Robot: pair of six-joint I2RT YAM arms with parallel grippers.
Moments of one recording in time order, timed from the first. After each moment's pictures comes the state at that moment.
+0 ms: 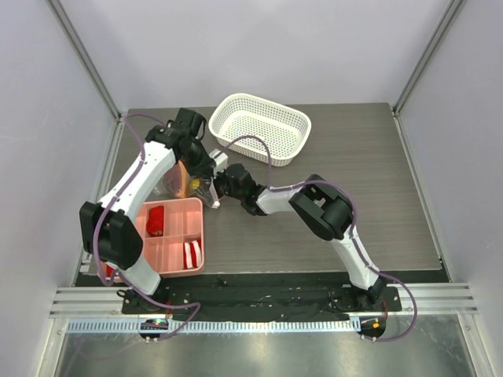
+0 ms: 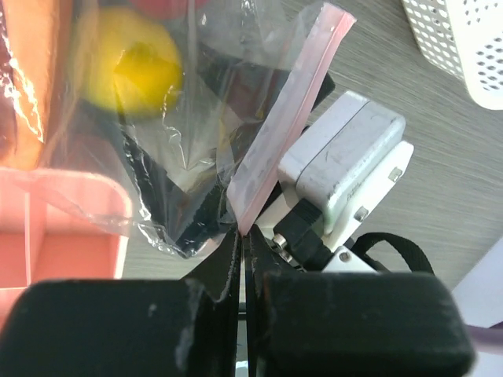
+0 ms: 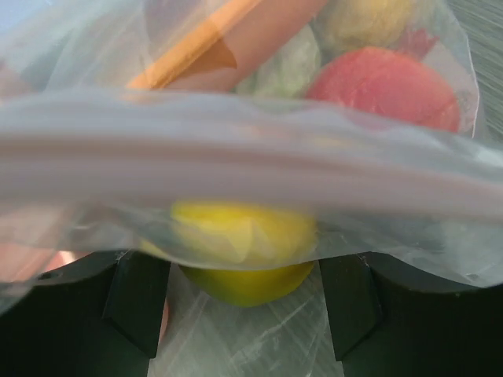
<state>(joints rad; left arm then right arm) -0.35 1.64 1.56 -1.02 0.03 -0.84 0.88 2.28 1.40 0.66 -0.16 0.23</state>
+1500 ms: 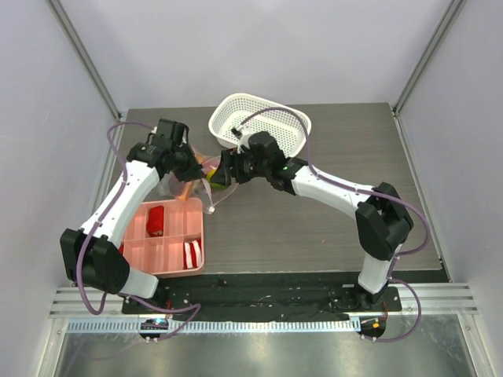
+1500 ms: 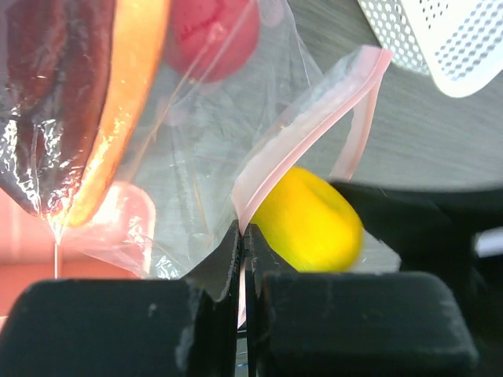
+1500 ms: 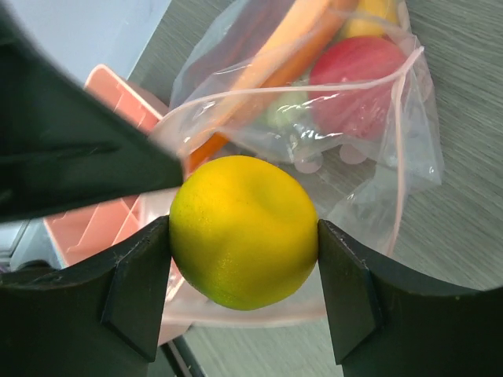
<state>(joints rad) -0.31 1.43 1.35 -0.85 0.08 -0.74 0.78 1.82 1.37 -0.01 -0.29 0.49</state>
